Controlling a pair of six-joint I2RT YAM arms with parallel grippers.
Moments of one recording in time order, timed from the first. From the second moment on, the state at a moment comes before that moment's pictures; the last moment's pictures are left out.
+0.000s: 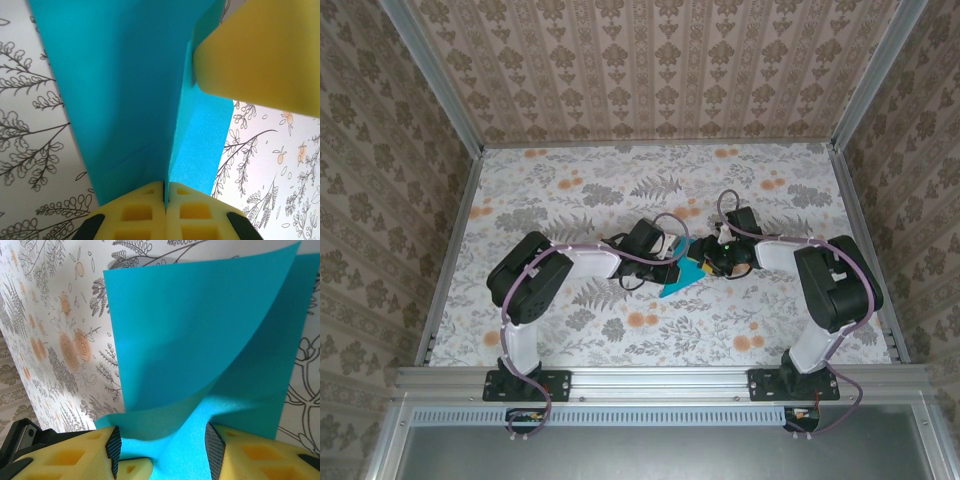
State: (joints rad) left arm -0.83 1.91 1.02 -0.03 0.43 -0.46; right arm 0.26 1.71 0.78 -0.07 -0.57 0.80
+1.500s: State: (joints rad) left arm -0.78 1.90 0.91 0.22 0.46 -0.57; right arm 0.27 1.74 0.83 -0.12 -0.58 0.77
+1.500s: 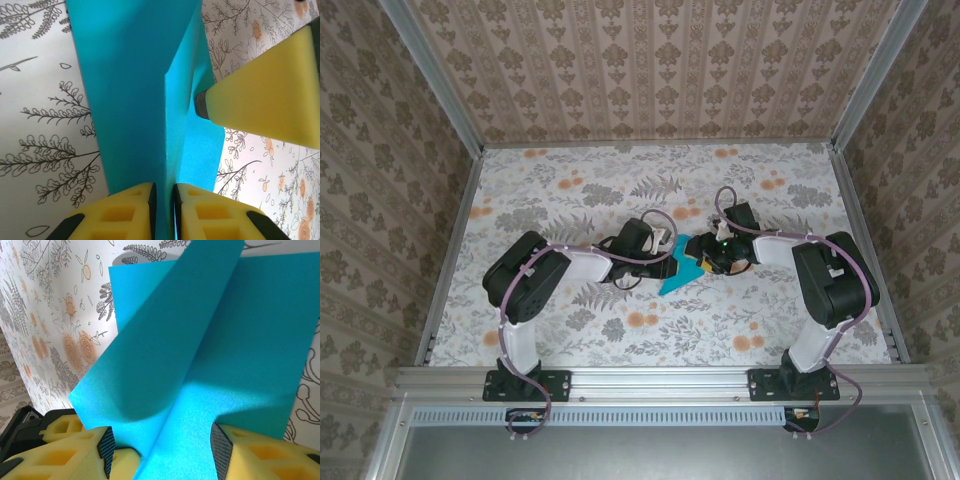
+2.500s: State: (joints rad) left arm -0.75 1.77 0.83 0.22 0.42 -0.61; right arm 0.30 1.80 0.97 -0.33 -0.49 0.75
